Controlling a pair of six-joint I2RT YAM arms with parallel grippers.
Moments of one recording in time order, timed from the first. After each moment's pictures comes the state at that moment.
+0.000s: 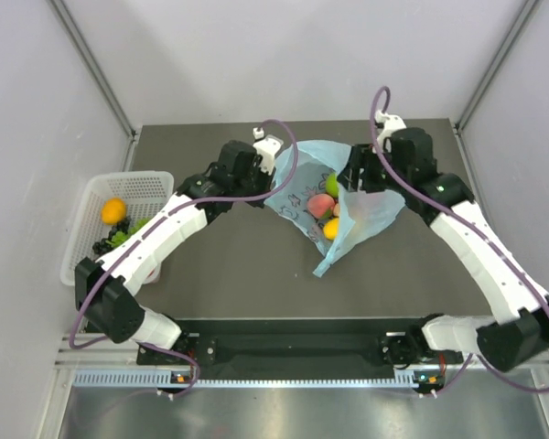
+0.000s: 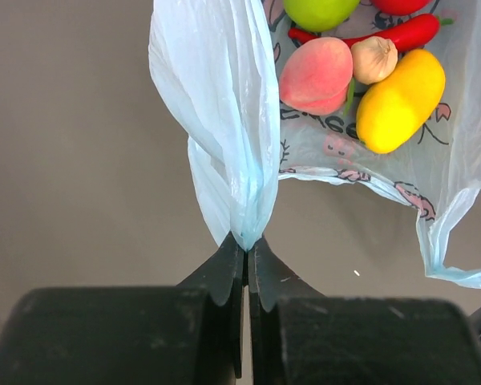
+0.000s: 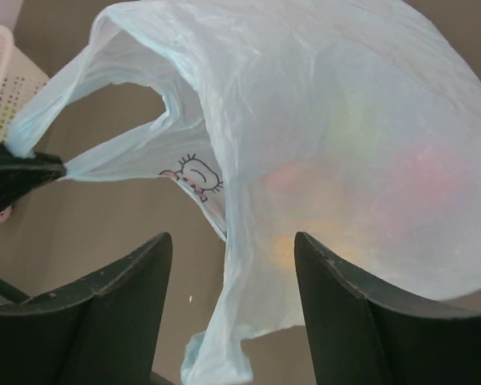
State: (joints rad) left arm -0.61 1.45 1.36 -0.55 0.03 -0.02; right arm 0.43 1.31 1.36 -0.59 -0.10 0.30
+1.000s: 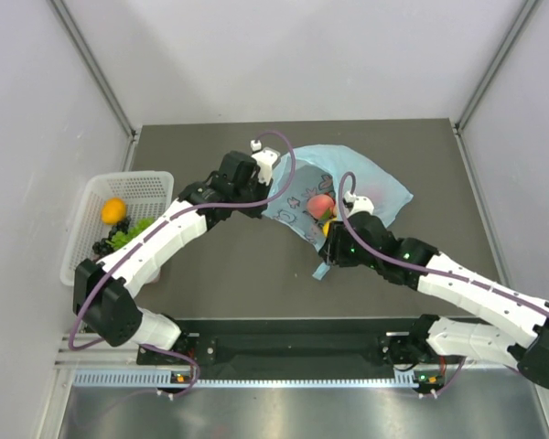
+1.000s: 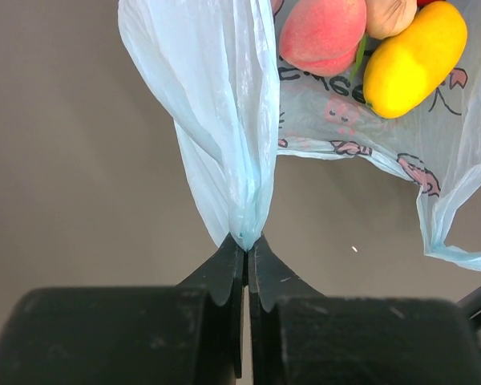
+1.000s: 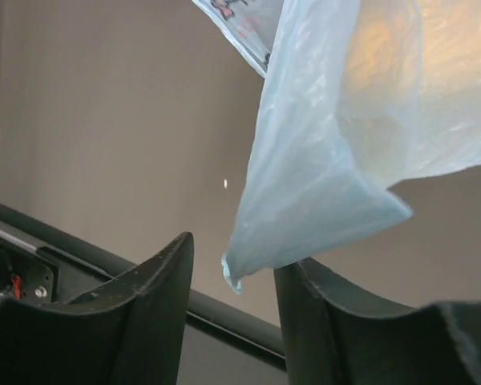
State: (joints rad) left arm -0.61 1.43 1.27 -0.56 0.03 -0.08; right arm 0.87 1.02 0.81 -0.51 0.19 0.70
